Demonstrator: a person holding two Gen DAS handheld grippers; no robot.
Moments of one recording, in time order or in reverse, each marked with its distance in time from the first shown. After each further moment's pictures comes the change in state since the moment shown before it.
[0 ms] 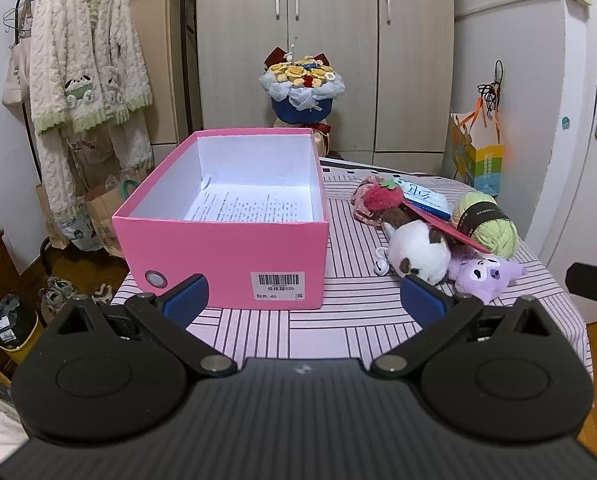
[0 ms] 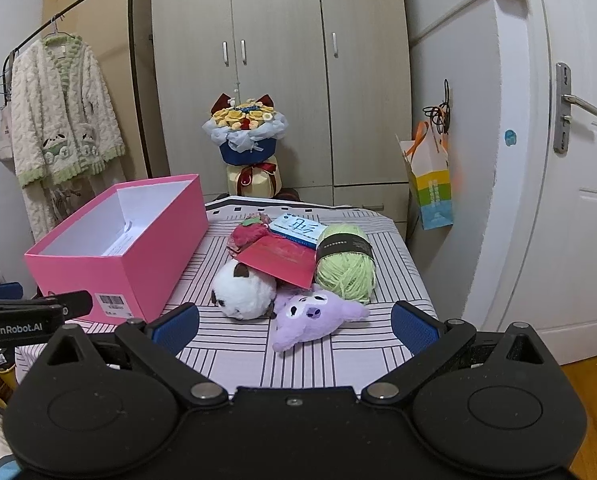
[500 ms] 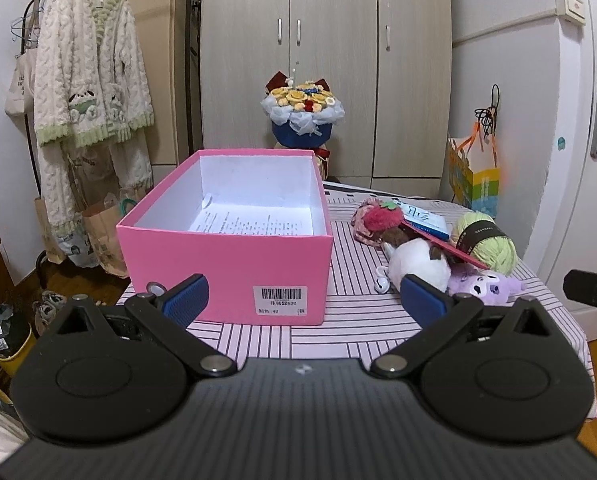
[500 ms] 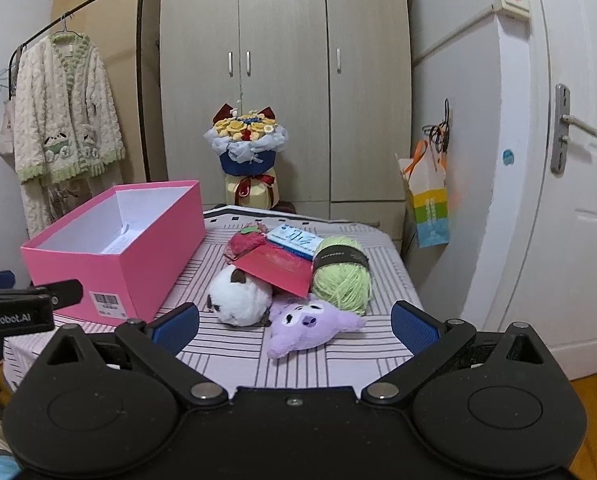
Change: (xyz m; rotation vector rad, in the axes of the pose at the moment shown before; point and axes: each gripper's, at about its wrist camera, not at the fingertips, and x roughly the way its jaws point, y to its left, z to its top) left arm -0.002 0.004 -0.011 -0.010 -0.091 -0.005; right arm -0.002 0.006 -0.006 -0.052 -0.053 -0.030
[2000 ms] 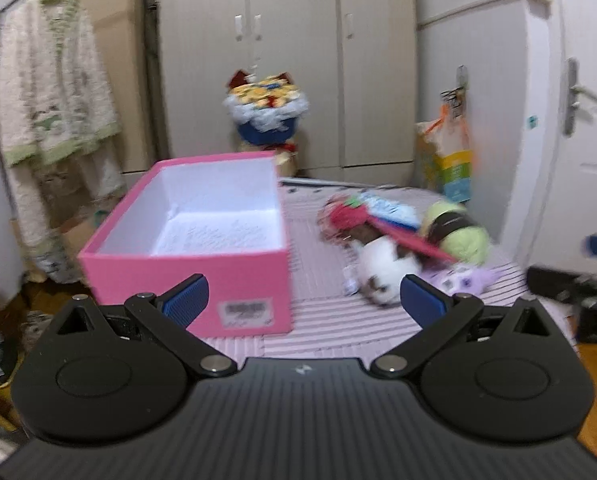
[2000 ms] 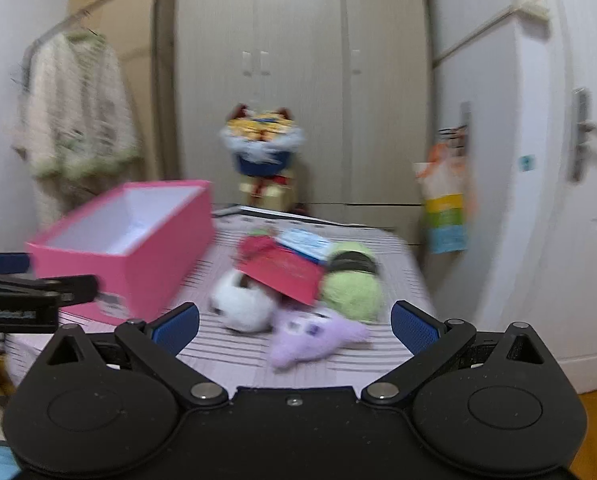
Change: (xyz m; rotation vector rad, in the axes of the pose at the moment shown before) left arm 0.002 -0.019 0.021 0.076 0.027 -0.107; right arm 0.015 -0.017 0.005 0.007 0.004 0.126
